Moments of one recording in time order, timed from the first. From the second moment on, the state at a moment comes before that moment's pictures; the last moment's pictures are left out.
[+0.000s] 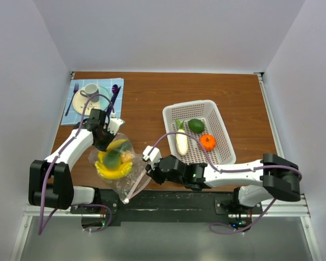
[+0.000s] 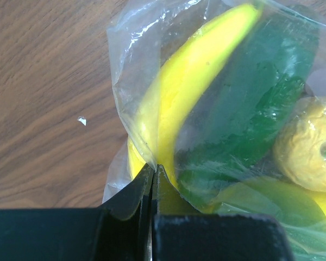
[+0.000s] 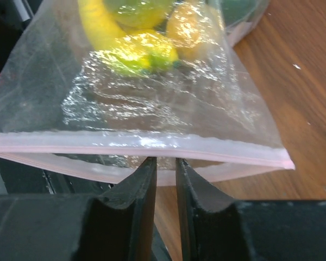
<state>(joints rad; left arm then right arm) -0.12 1.33 0.82 -0.71 0.04 0.45 1.33 1.41 0.73 0.15 0.21 0.21</state>
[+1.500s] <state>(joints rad) -0.15 1.34 0.80 -0.72 0.00 0.44 1.35 1.91 1.05 0.46 0.06 0.05</state>
